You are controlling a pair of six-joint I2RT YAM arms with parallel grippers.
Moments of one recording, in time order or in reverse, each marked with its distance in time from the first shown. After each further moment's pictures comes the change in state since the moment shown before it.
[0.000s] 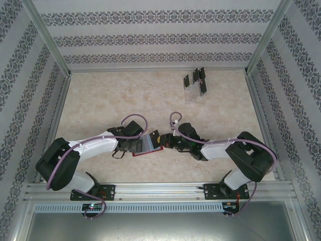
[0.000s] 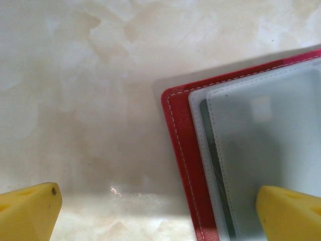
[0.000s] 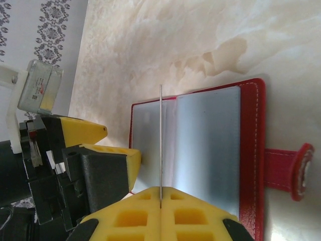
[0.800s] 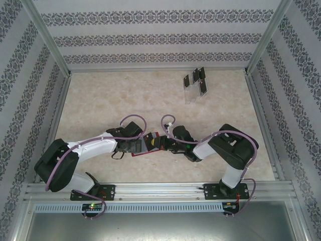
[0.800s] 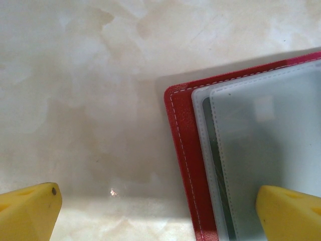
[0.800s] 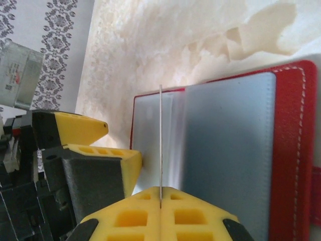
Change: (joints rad) left arm 0.000 -0.016 -0.019 0.005 -0.014 -0.023; right arm 0.045 0.211 0.029 0.237 -0.023 0.047
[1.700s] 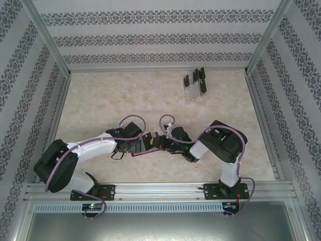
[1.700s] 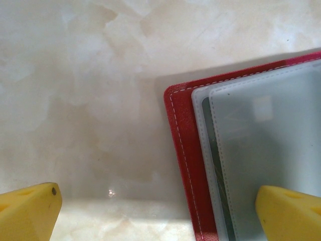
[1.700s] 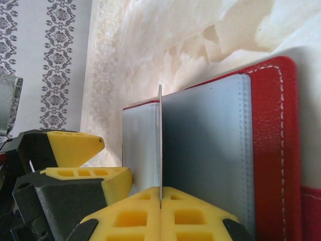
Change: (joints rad) left arm 0.000 -0.008 -0.011 0.008 0.000 -0.008; right arm 0.000 0.137 0.013 0.154 0.008 0.119
